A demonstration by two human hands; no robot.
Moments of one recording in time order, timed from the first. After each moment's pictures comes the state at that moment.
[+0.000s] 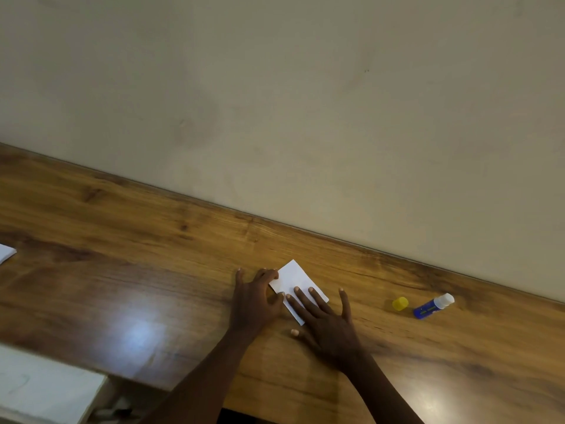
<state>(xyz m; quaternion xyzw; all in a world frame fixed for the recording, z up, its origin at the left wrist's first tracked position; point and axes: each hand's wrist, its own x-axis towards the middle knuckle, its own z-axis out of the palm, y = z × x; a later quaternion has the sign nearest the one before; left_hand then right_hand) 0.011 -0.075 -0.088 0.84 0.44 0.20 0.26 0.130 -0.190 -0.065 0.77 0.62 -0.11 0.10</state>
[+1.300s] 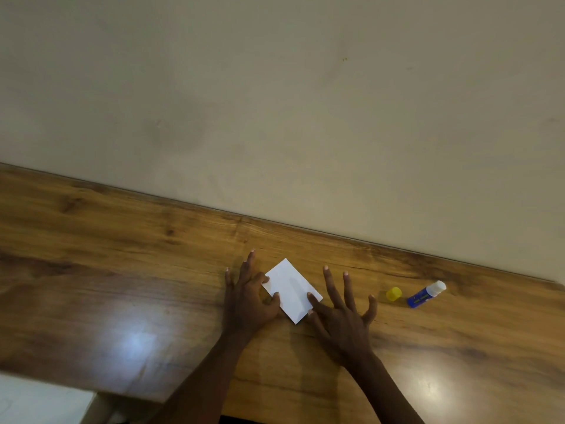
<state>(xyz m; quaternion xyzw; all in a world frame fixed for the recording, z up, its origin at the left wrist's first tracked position) 0.011 -0.071 -0.095 0.84 0.43 0.22 0.24 0.143 -0.205 -0.088 0.85 0.51 0.15 -0.01</state>
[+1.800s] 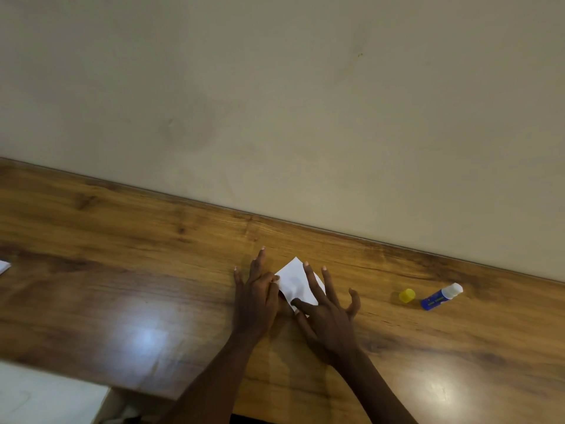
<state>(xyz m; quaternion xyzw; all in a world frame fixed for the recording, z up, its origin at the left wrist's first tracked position) 0.011 -0.071 -0.092 0.81 0.43 0.27 0.28 0.109 -0.178 -0.079 0.81 0.57 0.09 -0.06</state>
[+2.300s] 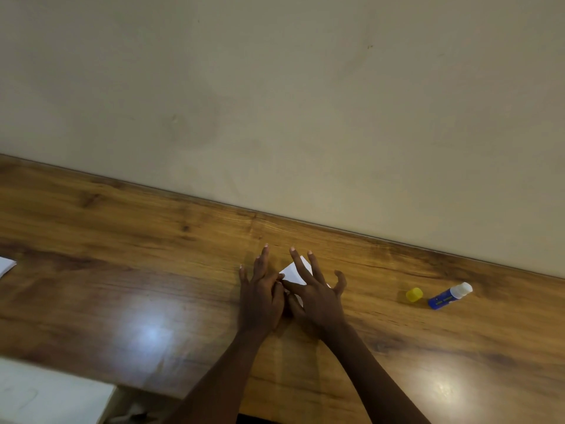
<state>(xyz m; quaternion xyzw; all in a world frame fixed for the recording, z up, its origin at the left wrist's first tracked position) 0.012 -0.071 -0.092 0.82 0.42 0.26 0.29 0.106 -0.136 -0.056 0.81 0.59 -0.01 -0.04</state>
